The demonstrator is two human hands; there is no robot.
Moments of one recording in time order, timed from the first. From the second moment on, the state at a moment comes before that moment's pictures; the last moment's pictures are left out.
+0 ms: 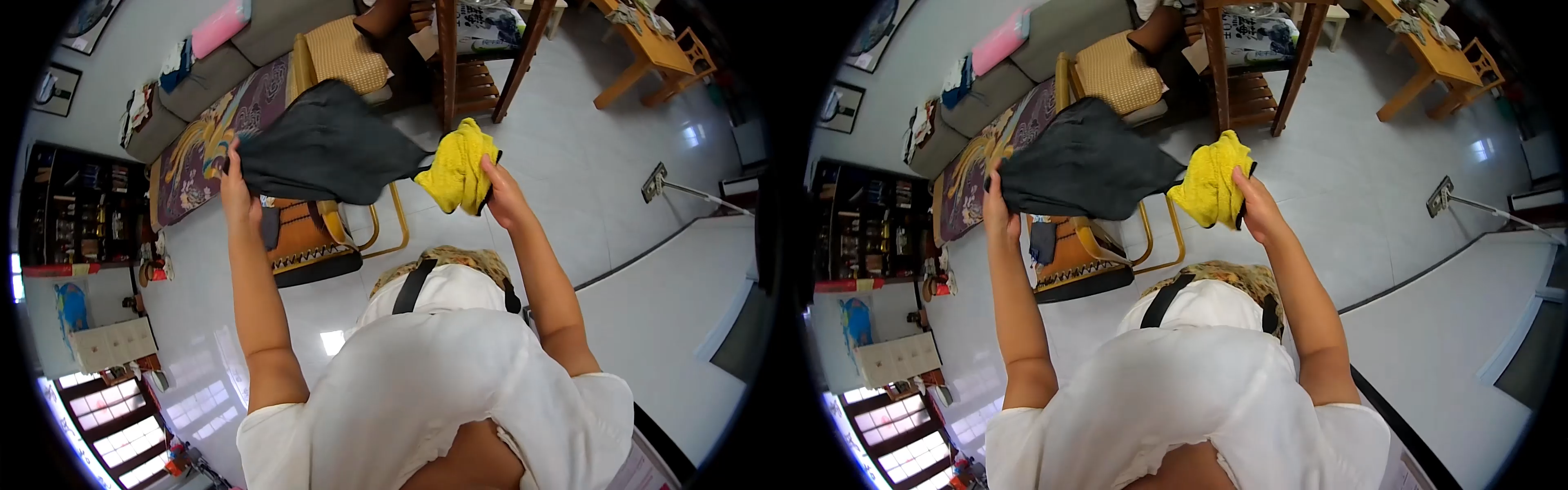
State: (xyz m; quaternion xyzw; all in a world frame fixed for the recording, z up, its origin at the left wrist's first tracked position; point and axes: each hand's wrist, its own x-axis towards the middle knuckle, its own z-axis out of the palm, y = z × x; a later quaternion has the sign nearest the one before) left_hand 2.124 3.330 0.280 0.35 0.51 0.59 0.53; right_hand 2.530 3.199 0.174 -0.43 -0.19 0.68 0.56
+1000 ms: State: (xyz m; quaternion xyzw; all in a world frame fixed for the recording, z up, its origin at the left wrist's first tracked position) left_hand 2.473 3.306 0.215 0.36 0.34 0.28 0.82; right_hand 2.714 3.258 0.233 -0.46 -0.33 0.66 0.49
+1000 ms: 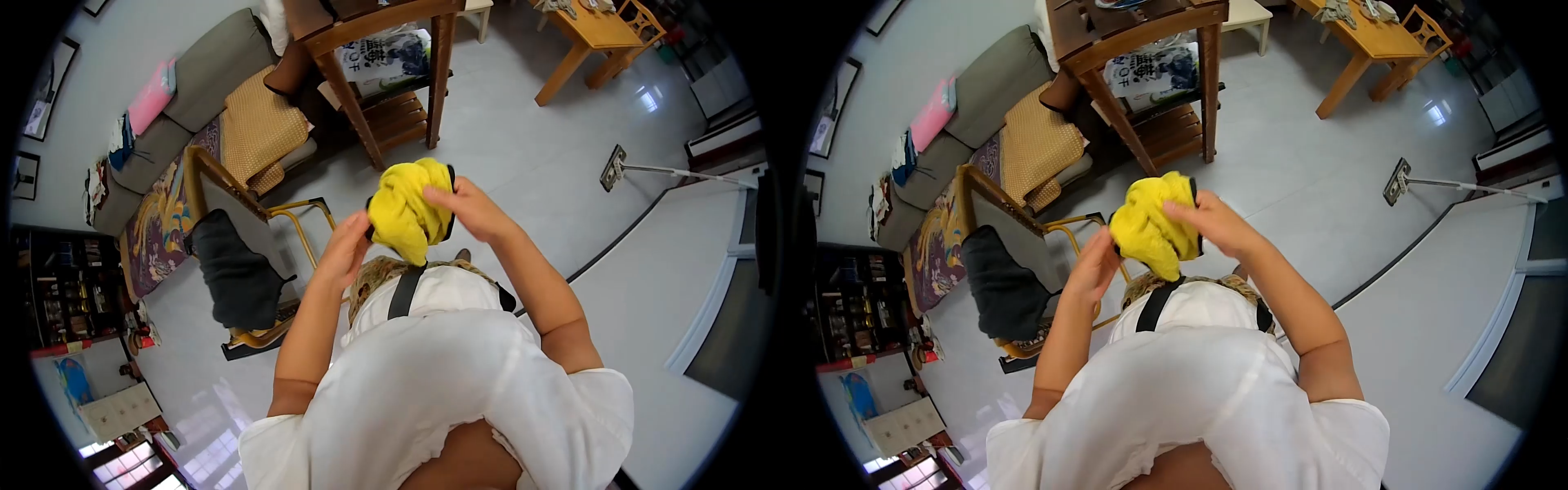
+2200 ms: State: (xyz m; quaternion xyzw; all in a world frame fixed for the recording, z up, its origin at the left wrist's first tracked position) left_hand 2.992 3.620 0.071 0.56 0.45 0.22 0.66; right_hand 3.248 3.462 0.247 -0.46 -0.56 0.52 0.45
